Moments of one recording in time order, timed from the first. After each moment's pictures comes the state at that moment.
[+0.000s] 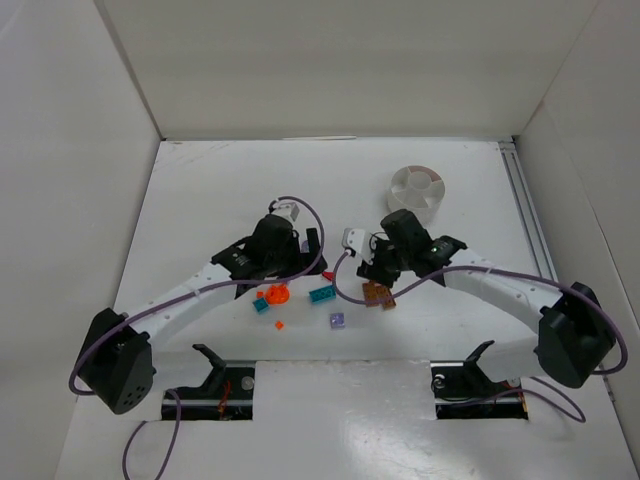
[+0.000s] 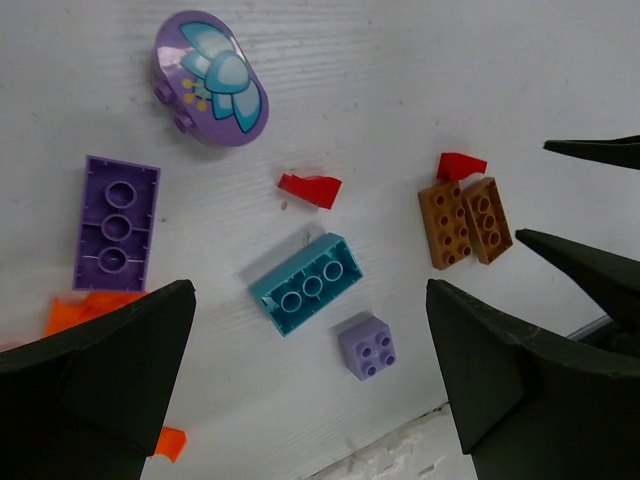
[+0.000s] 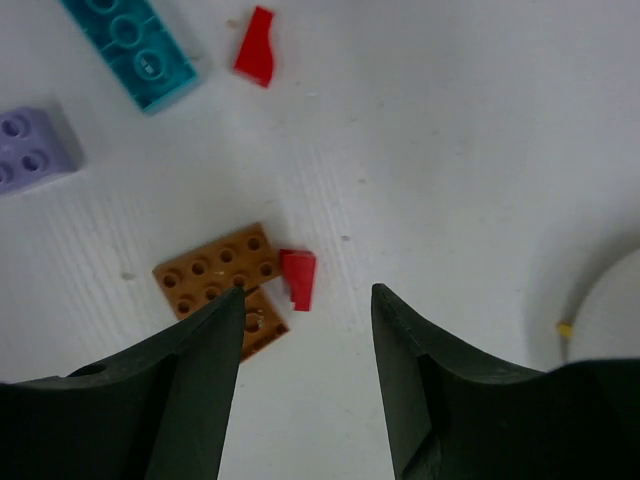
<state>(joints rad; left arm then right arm) -0.65 1.20 0.78 -0.33 0.02 -0.65 0.67 1.34 0.91 -0.41 -0.23 -0.64</state>
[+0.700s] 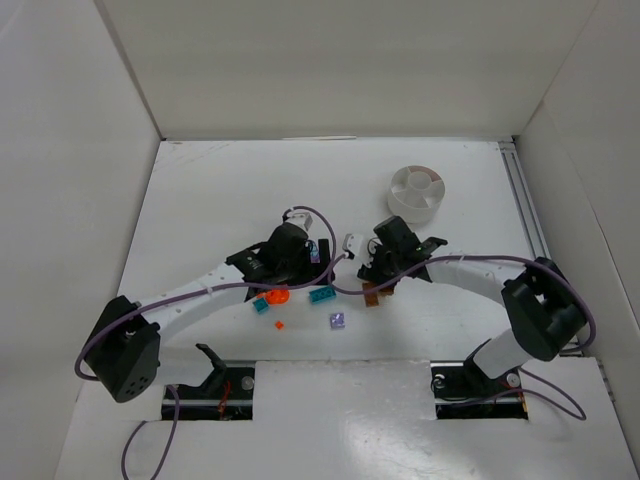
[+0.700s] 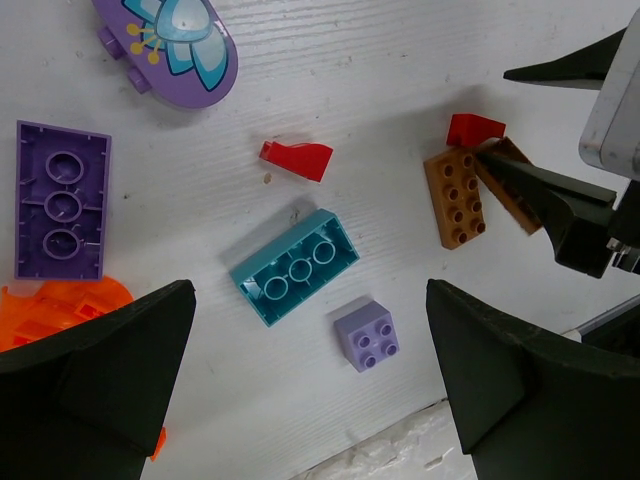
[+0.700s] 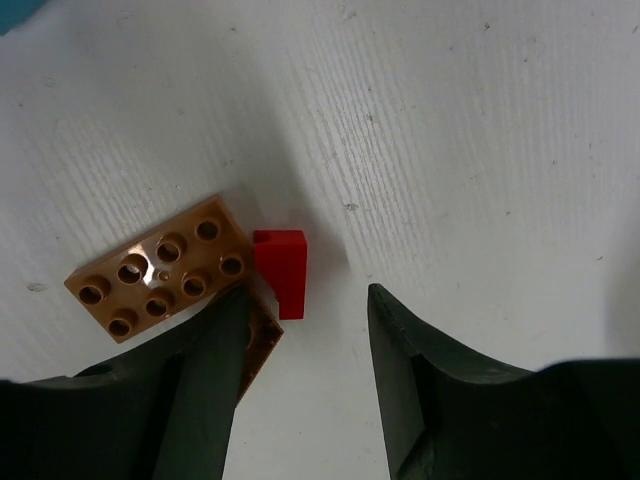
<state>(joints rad) -0.77 1.26 0.77 -0.33 -0.03 -0.68 0.66 1.52 0.84 -0.35 -0.13 -0.60</state>
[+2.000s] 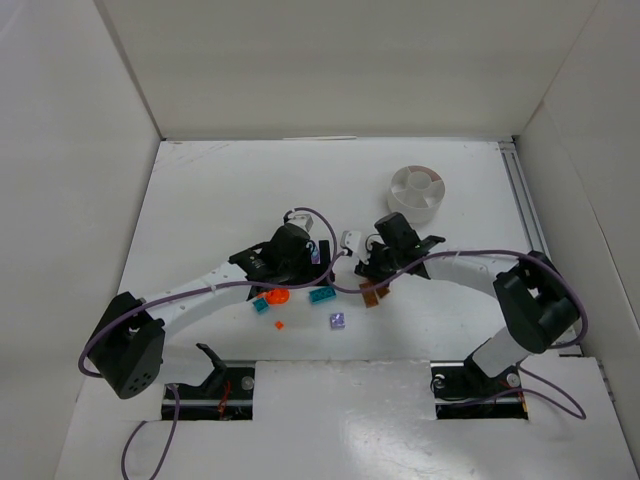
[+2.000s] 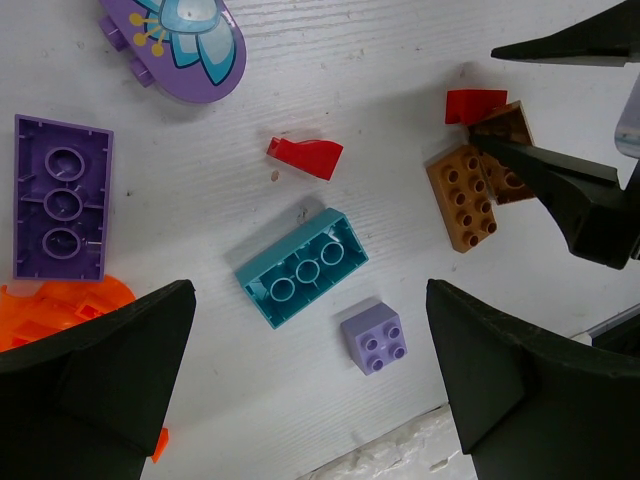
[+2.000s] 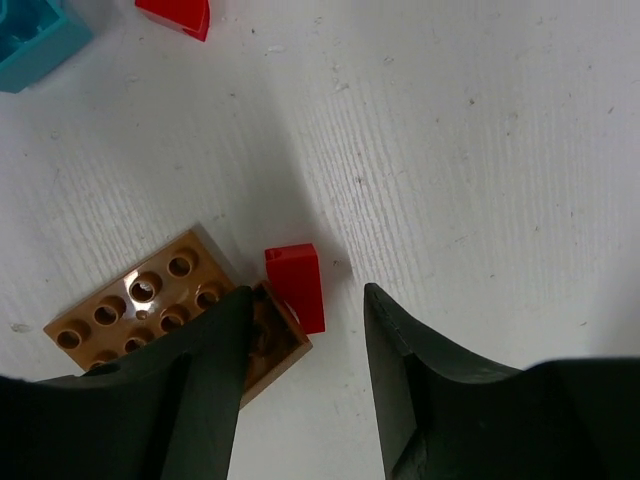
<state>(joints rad) -0.77 1.29 0.77 -0.33 -0.03 -0.68 0.62 1.57 0.84 -0.24 -0.24 -0.66</state>
